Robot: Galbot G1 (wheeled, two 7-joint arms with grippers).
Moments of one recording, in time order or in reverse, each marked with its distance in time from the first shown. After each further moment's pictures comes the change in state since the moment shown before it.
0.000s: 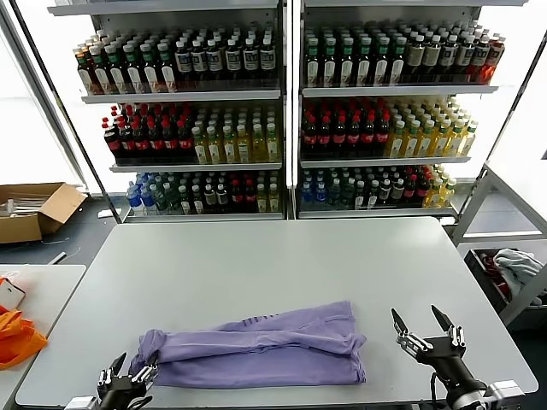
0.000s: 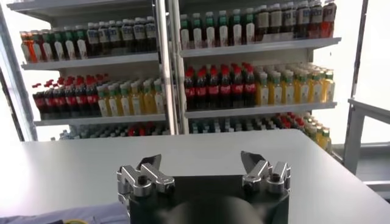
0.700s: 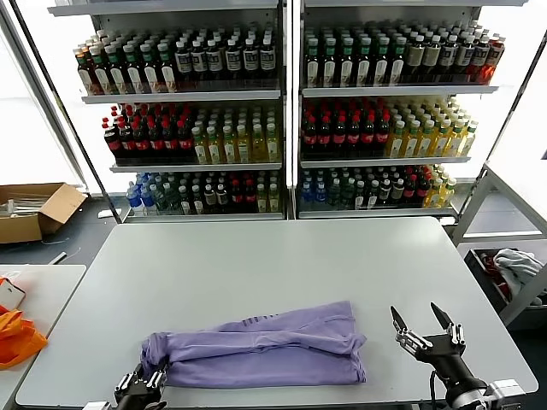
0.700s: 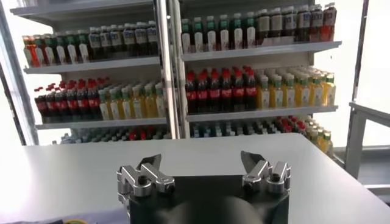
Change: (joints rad) left arm -0.014 -0.010 0.034 0.042 -0.015 -0.025 0.054; right arm 0.007 0.003 -0.005 0.010 -0.001 -0.005 0.003
